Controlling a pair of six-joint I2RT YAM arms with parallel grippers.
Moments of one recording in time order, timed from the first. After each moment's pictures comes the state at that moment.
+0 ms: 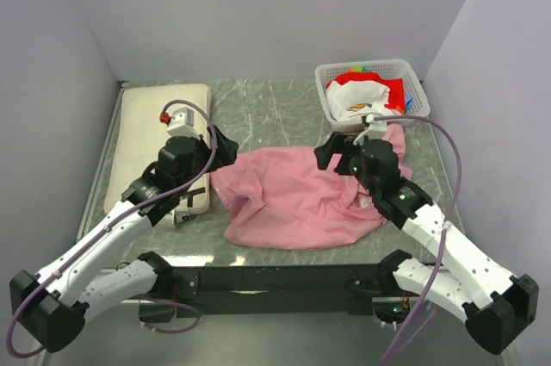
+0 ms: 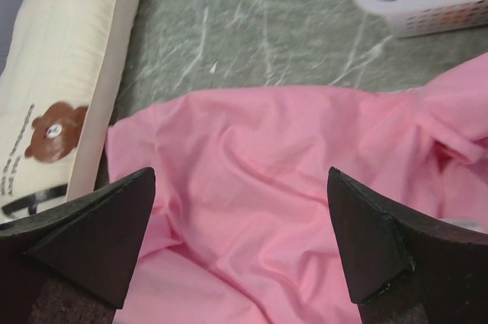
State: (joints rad) left arm -0.60 0.92 0.83 -0.26 -0.28 -0.69; right arm 0.55 0.87 0.77 -0.23 0.21 0.51
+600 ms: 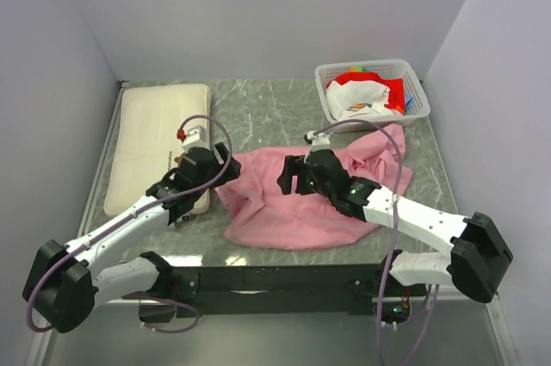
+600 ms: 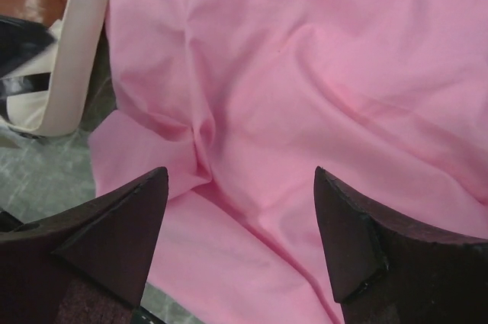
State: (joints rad) left arm -0.60 1.06 0.66 -0.13 -0.28 -0.79; right arm 0.82 1.22 0.75 -0.12 0.18 0.57
